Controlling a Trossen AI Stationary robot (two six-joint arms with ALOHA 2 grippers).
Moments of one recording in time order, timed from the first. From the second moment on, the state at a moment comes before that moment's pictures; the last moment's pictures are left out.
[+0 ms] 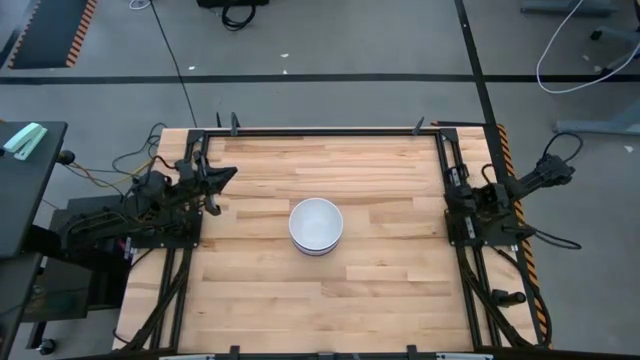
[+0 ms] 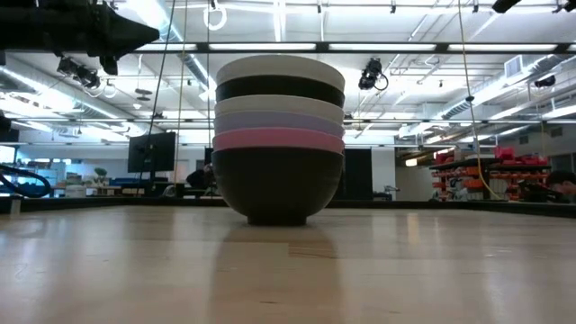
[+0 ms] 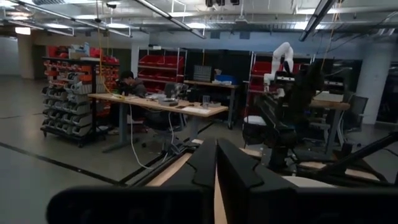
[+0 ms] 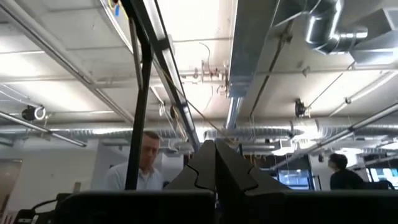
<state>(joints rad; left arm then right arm) 0.27 0.13 0.22 0.13 -0.12 -0.07 0.47 0.32 0.10 0.97 0.25 -0.29</state>
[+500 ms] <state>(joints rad) 0.27 0.00 0.22 0.05 -0.12 -0.07 0.47 0.15 0.10 0.65 0.20 -0.21</state>
